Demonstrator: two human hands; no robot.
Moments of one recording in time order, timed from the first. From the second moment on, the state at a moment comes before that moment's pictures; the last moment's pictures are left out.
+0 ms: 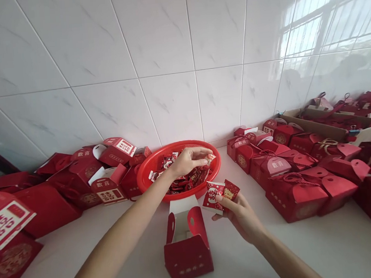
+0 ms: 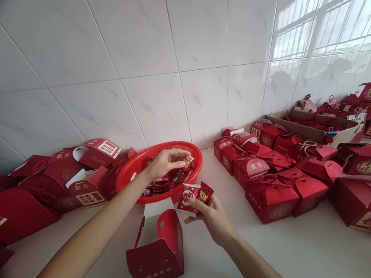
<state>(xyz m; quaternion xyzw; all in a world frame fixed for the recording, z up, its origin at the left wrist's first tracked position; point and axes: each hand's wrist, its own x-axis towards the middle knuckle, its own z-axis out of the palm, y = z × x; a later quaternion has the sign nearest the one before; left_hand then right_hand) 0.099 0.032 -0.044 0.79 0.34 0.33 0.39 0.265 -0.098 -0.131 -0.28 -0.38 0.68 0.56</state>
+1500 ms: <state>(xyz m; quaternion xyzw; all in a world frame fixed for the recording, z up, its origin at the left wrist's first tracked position) 0.001 0.030 -0.050 0.77 0.60 -0.08 0.18 0.269 -0.102 -0.126 -0.29 -0.38 0.68 0.55</state>
